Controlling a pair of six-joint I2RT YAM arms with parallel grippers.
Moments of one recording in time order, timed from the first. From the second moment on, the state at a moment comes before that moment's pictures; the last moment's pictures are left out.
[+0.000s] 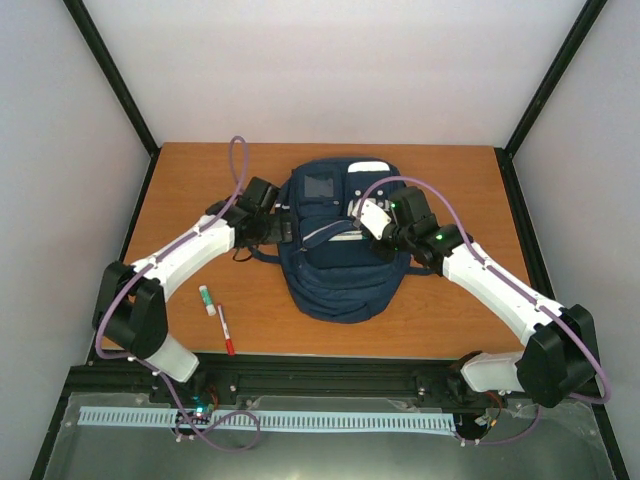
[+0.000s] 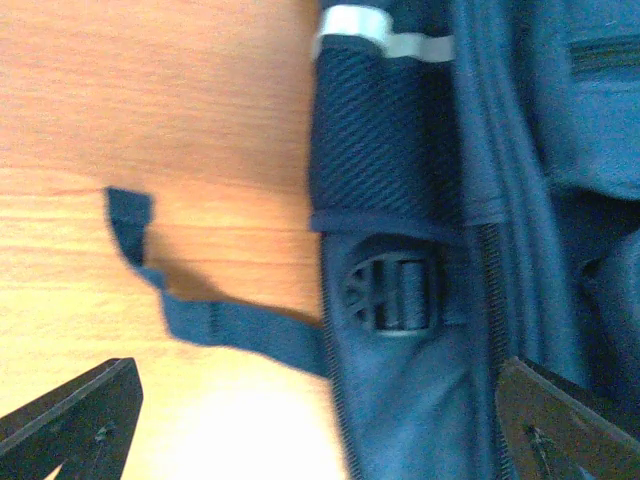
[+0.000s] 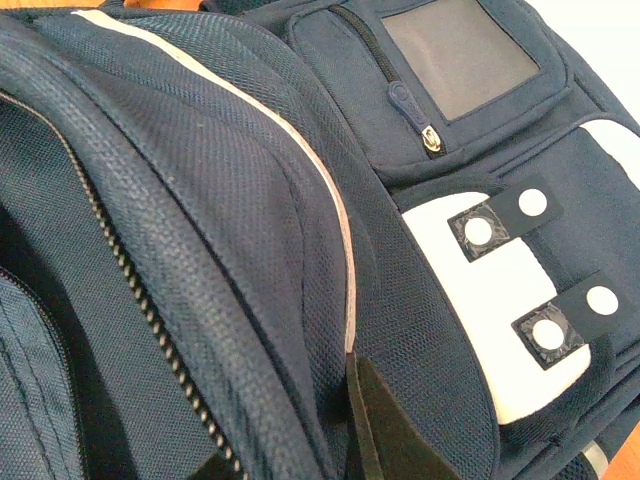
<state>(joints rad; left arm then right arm) -0.49 1.57 1.18 -0.66 -0.12 -0.59 0.54 1.31 1.02 -0.46 -0.15 -0.56</state>
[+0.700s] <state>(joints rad) -0.49 1.16 0.81 -0.69 -0.12 -0.55 0.54 1.31 1.02 -0.46 -0.17 -0.56</state>
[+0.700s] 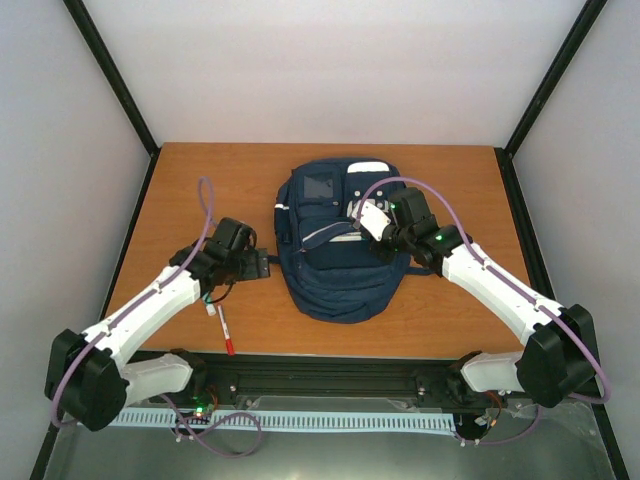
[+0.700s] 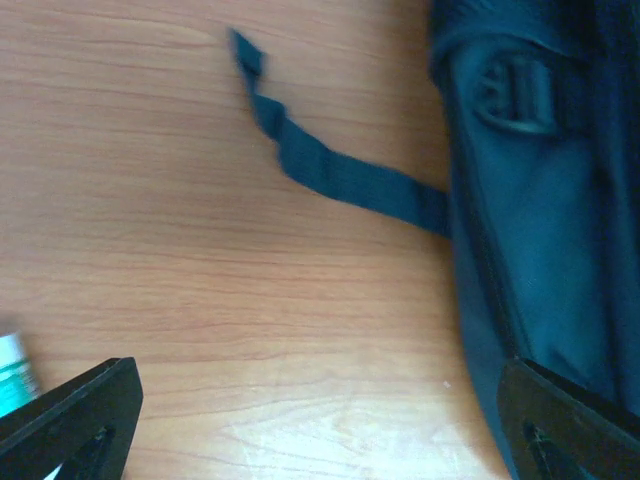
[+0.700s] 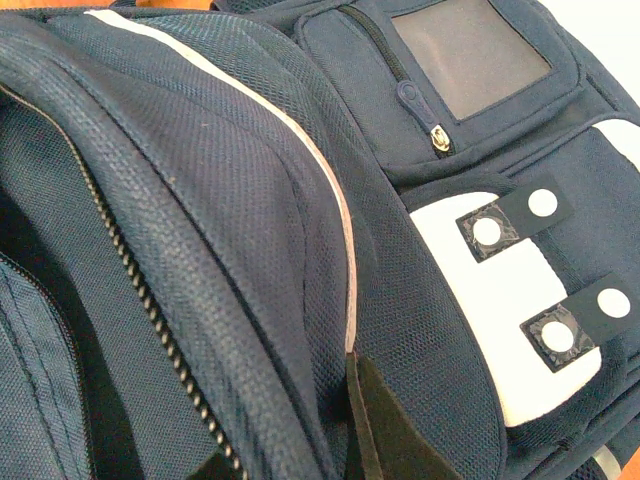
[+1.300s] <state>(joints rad) -0.49 1.19 0.80 -0.90 -0.18 -0.79 0.54 1.31 1.01 -0.46 -0.17 -0.56</state>
